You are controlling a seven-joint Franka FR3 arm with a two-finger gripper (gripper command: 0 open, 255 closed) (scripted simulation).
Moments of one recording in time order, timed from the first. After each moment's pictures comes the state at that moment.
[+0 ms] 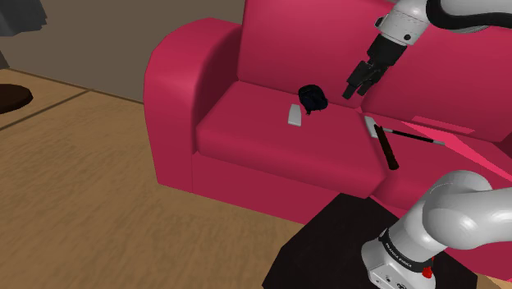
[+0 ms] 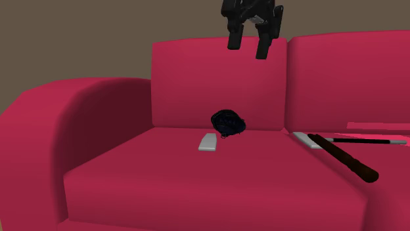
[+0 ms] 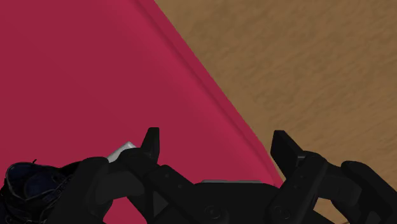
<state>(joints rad) -0.02 -0.77 -0.03 -2.34 0.03 1.72 -0.01</state>
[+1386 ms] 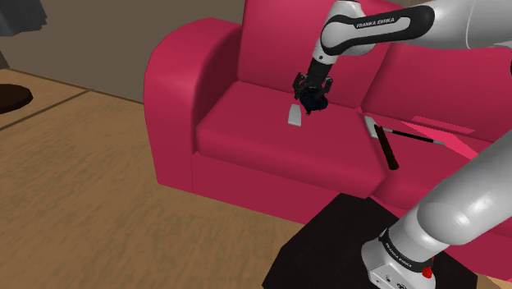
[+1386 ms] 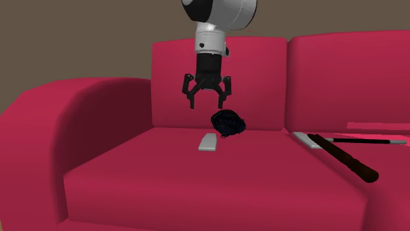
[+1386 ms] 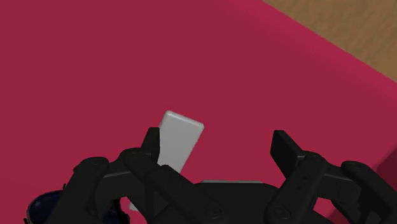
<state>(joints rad) -0.14 -0.07 -0.04 -2.02 0.01 2.03 0.32</state>
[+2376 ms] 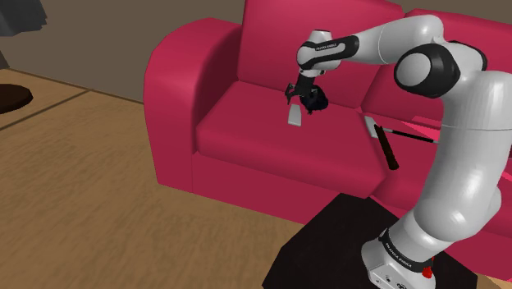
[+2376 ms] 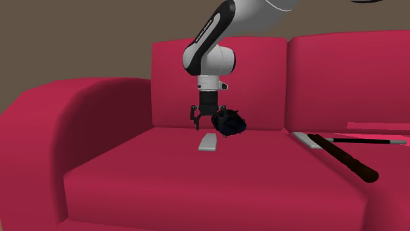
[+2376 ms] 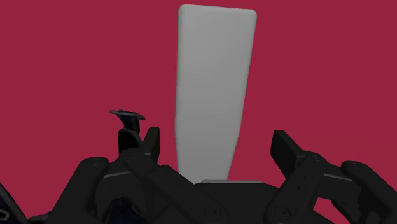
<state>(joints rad) -0.23 0.47 -0.12 -1.56 0.05 2.02 0.53</state>
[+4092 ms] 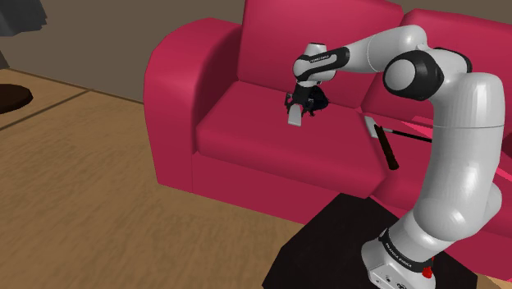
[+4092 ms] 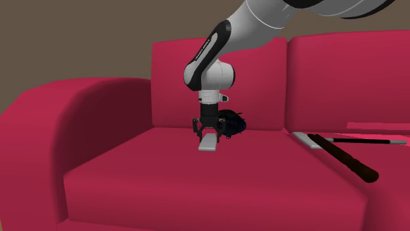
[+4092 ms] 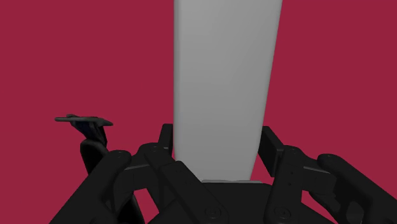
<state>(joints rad) -0.24 0.55 -0.12 -1.56 0.07 2.10 0.53</state>
